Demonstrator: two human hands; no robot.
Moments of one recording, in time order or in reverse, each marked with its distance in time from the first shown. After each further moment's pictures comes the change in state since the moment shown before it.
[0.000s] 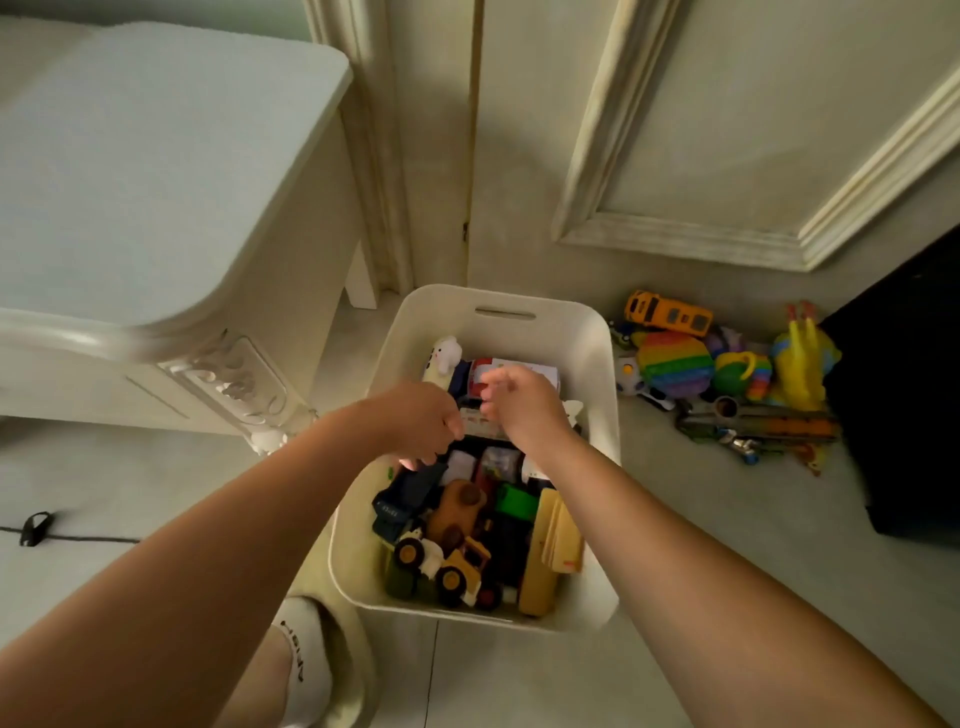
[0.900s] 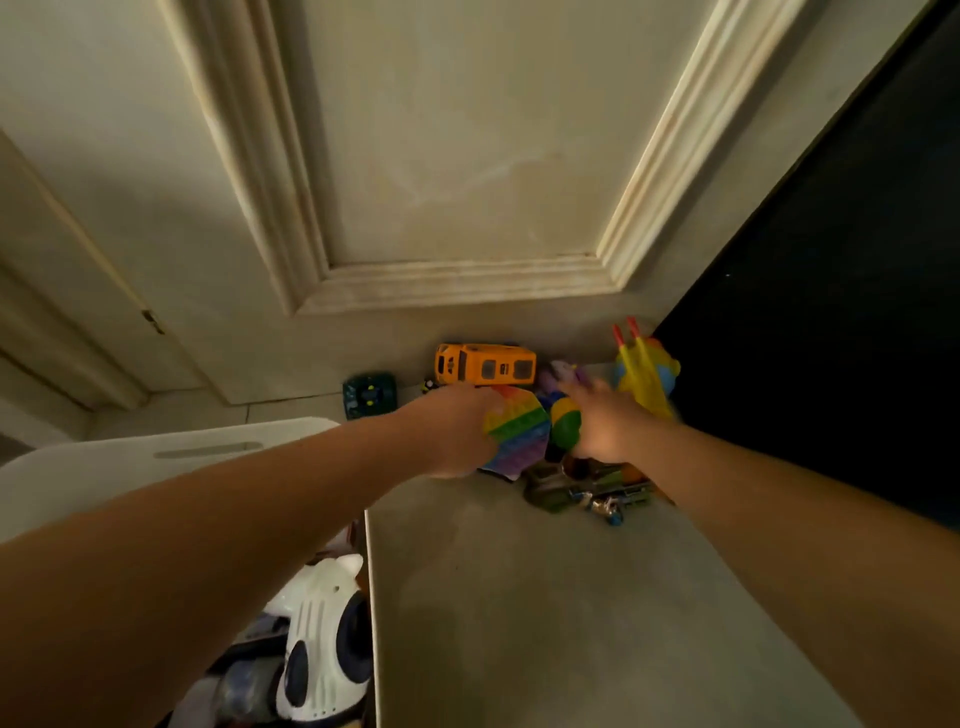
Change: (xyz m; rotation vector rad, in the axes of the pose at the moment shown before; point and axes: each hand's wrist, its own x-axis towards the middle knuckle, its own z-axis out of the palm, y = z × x) left_hand 0.214 0.237 0.023 0.393 0.052 0.465; right_hand 0.149 0.142 -0.315 -1.101 -0.002 0.185
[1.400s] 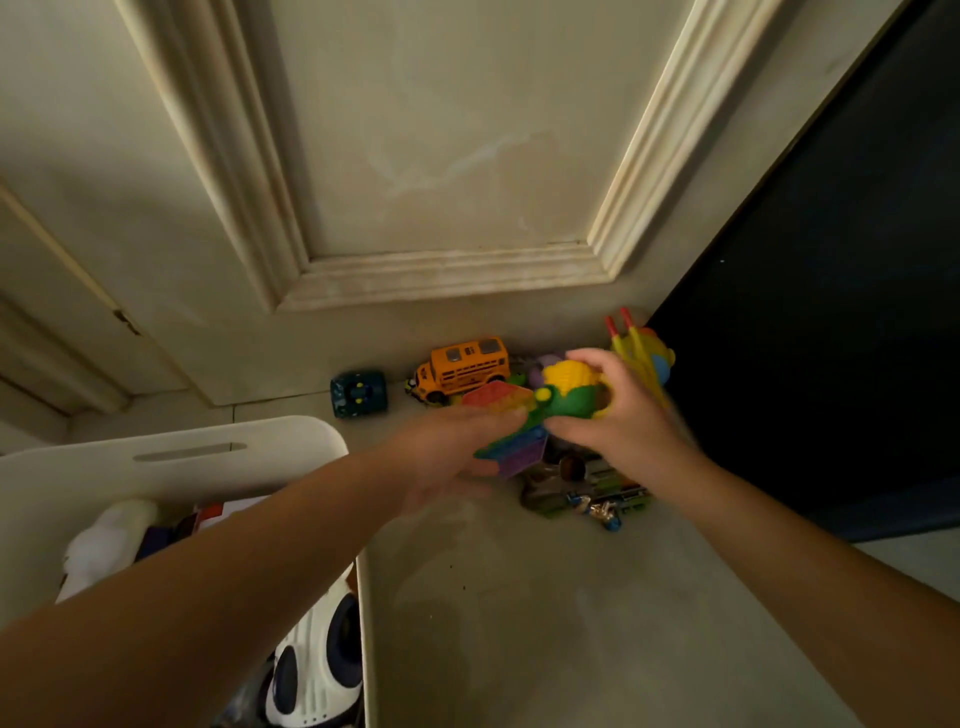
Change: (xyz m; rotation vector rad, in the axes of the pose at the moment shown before) left_hand -0.013 0.010 0.026 -1.324 -0.114 -0.301; right_hand -0.069 -0.011 -0.009 0.986 0.422 -0.121
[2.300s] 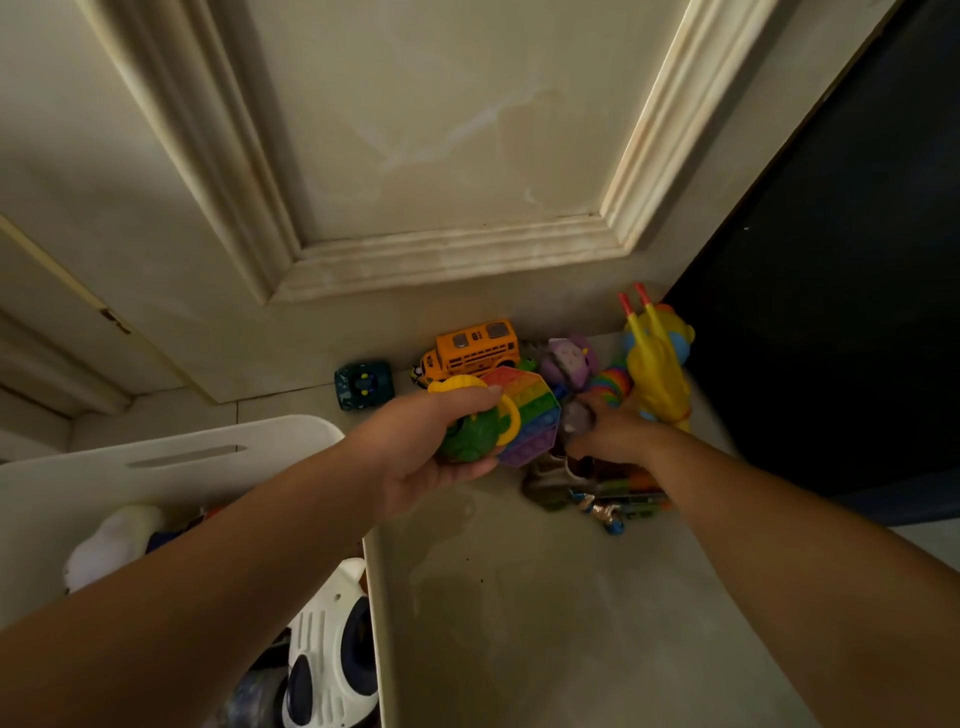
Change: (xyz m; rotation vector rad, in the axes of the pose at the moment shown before) left_hand -0.005 0.002 -0.020 -0.339 0.101 -0.024; right_hand 0.059 0.105 0.035 -0.660 -0.390 0.491
